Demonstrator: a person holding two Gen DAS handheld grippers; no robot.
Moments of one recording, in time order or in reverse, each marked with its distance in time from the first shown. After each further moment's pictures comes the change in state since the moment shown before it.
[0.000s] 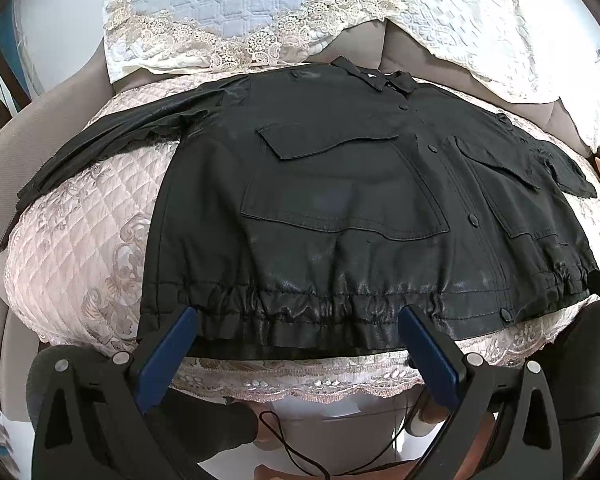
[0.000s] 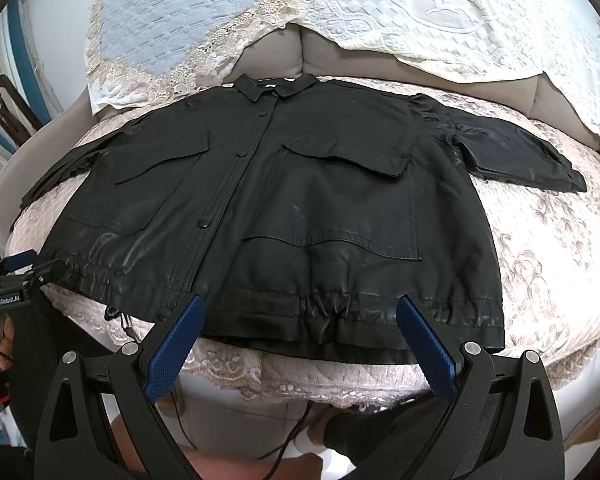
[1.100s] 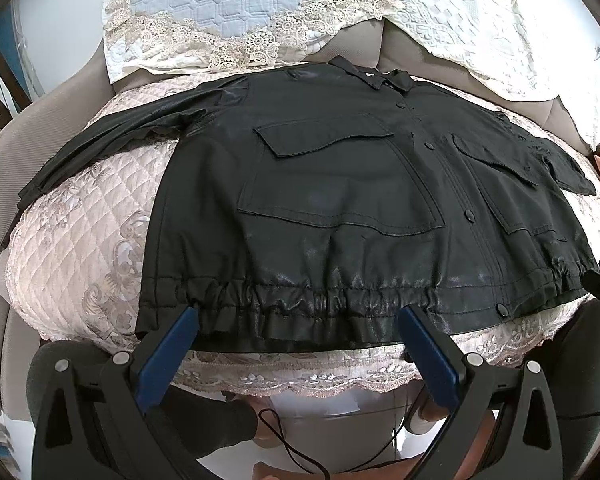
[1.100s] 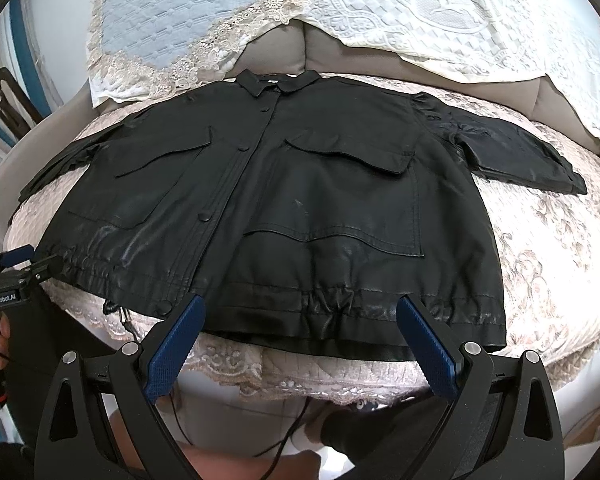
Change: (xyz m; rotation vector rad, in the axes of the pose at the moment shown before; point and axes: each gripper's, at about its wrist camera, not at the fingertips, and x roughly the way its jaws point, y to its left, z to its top) left arm -0.003 -0.004 -0.003 0.002 0.002 0.003; right arm 0.001 0.001 -0.002 -0.017 0.012 -0.004
